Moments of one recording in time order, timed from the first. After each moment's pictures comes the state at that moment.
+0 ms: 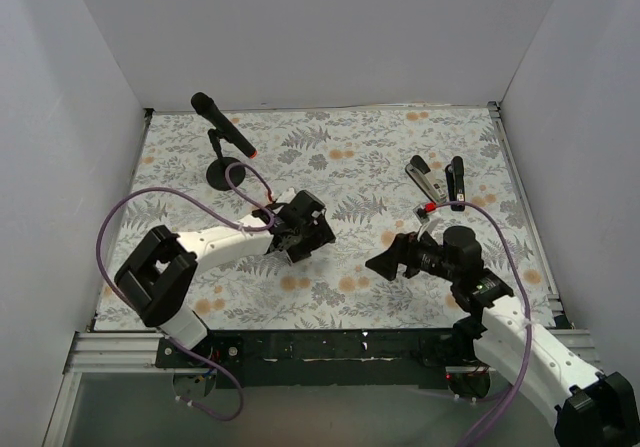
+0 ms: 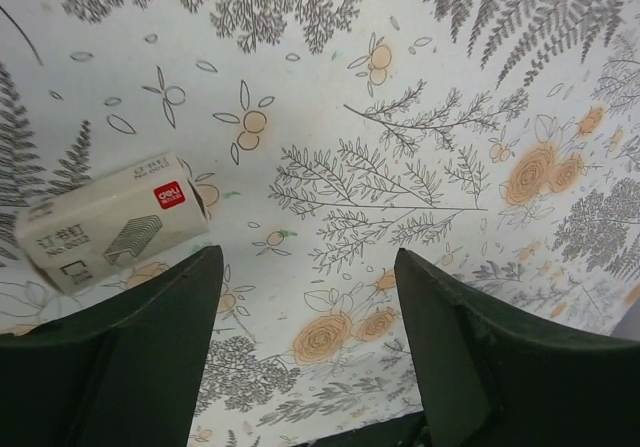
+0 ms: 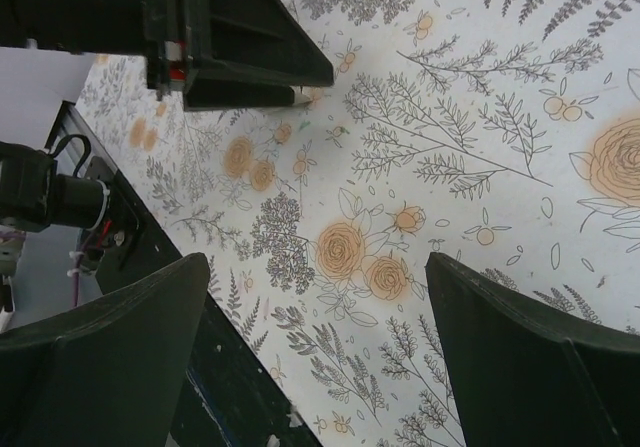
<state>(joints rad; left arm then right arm) -0.82 1.61 0.95 -0.35 -0.12 -1.25 0.46 0.64 0.26 0.00 -0.51 0.52</state>
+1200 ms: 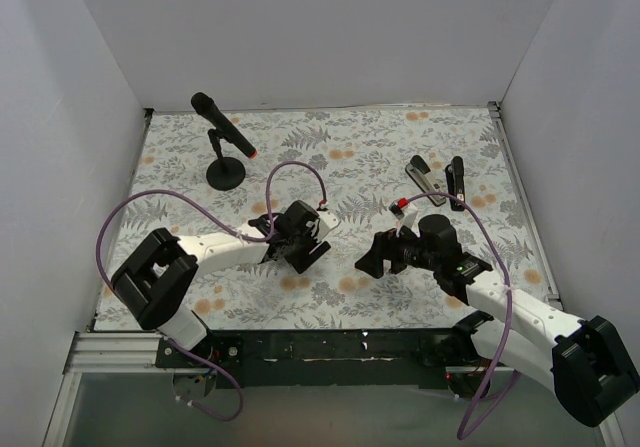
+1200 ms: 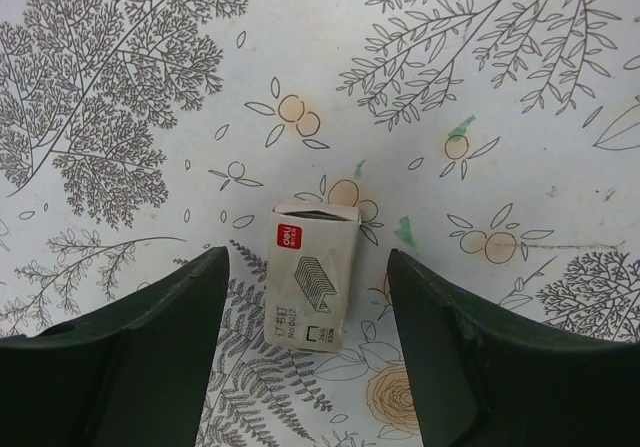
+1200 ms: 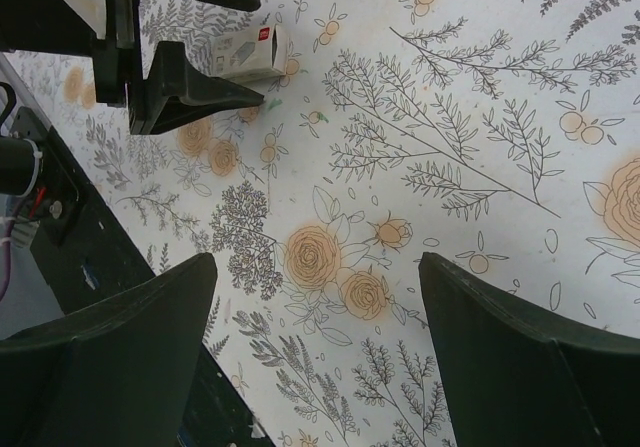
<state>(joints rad) -0.82 1.56 0.83 -0.27 -0.09 0.14 0.59 0.94 0.36 0.06 -0.43 0.41</state>
